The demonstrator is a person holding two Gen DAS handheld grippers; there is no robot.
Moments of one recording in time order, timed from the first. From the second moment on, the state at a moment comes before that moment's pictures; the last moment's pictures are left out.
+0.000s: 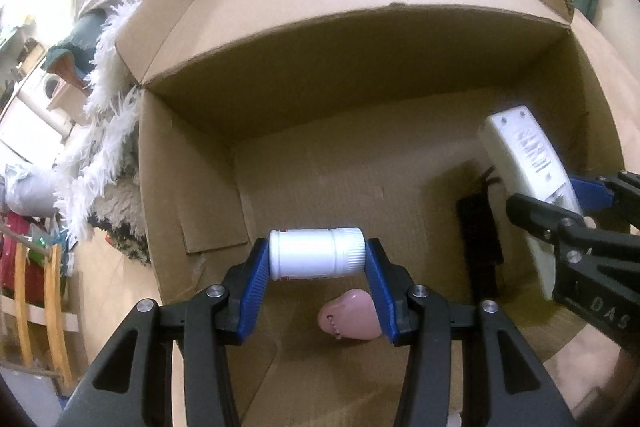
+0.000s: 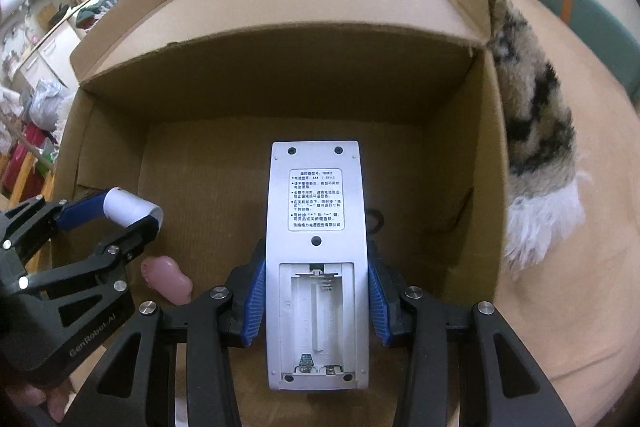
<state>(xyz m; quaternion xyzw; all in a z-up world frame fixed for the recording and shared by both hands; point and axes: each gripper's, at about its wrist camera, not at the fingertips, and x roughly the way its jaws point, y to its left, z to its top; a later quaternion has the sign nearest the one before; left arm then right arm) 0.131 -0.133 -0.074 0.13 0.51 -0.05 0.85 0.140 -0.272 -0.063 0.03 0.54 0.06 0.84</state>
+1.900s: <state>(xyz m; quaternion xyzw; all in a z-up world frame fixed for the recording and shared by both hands) 0.035 -0.031 -0.026 -0.02 0.53 -0.01 0.85 0.028 -0.313 -0.018 0.18 0.50 0.08 0.84</state>
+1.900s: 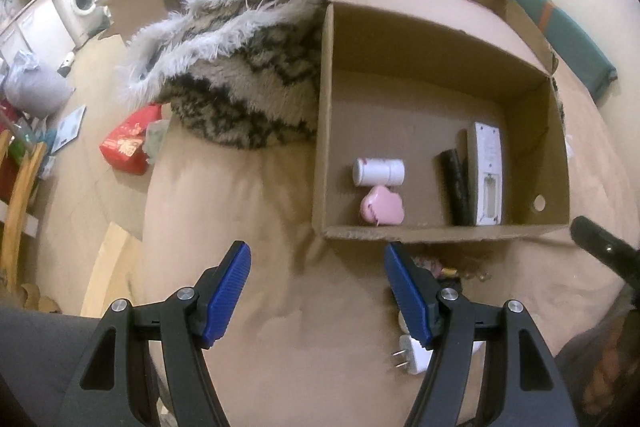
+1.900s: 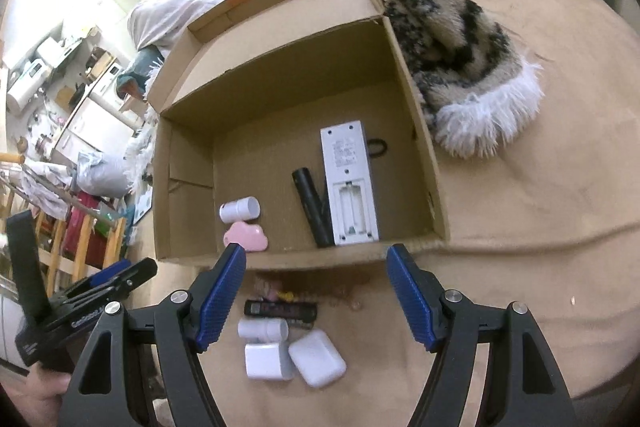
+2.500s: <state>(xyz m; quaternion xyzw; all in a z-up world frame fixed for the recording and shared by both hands) 0.037 -0.091 -0.089 -0.07 0.64 -0.08 0.76 0.033 -0.304 -0.052 0.19 0.55 0.06 0.81</state>
